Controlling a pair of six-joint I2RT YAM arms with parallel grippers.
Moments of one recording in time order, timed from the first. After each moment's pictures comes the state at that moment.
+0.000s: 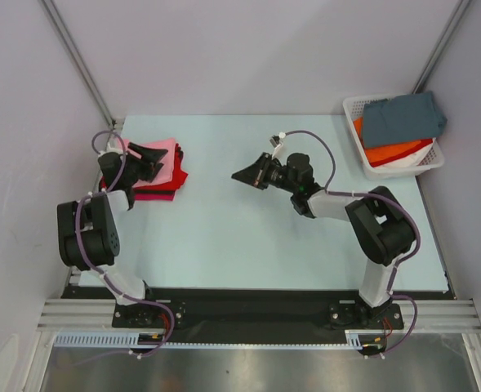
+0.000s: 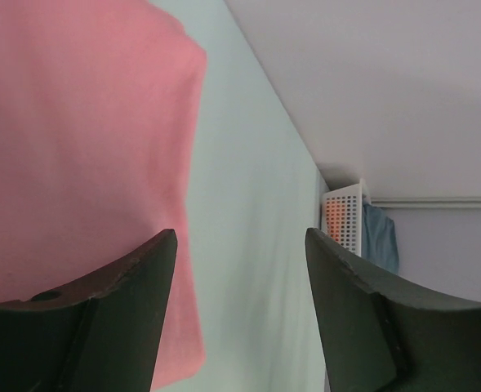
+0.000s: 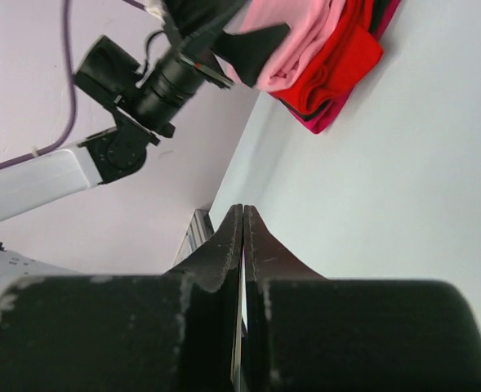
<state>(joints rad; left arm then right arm) 0.23 1.71 0.84 0.57 0.53 -1.03 0.57 1.85 1.00 0.81 -0.52 1.02</state>
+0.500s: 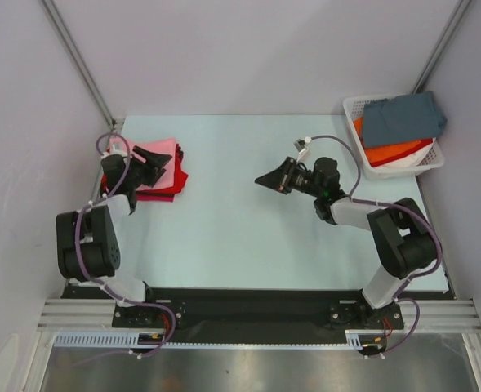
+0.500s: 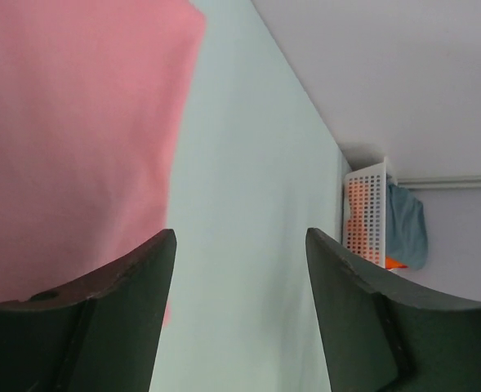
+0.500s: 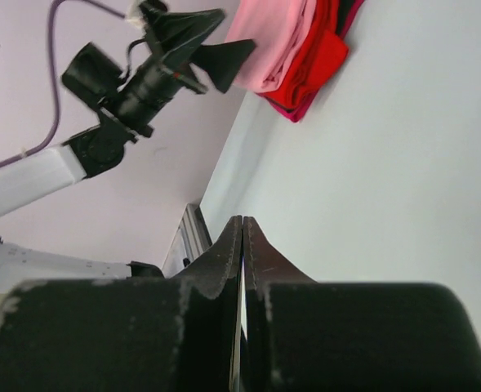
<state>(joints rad) 0.21 1.65 0.78 0.50 0.50 -0.96 0.44 1.69 0.81 0.82 -0.65 0.98</state>
